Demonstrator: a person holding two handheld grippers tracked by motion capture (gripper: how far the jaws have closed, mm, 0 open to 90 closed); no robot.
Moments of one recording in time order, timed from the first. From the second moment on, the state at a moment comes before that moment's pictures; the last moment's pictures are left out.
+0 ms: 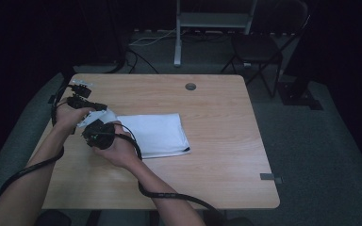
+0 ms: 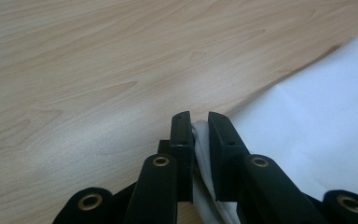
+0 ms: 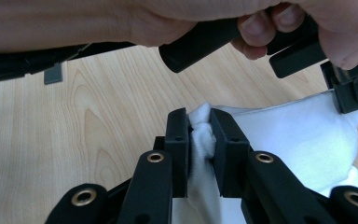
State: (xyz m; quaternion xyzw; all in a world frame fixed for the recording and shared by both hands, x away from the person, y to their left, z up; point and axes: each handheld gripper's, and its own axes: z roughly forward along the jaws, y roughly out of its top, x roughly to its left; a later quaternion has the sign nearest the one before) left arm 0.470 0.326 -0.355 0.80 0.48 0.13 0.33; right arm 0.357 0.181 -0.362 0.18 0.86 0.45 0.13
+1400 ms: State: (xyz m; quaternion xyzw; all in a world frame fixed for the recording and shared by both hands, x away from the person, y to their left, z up) left arm 0.472 0.320 -0.311 0.80 0.47 0.16 0.33; right arm 0.357 0.175 -0.327 0.20 0.84 0.49 0.15
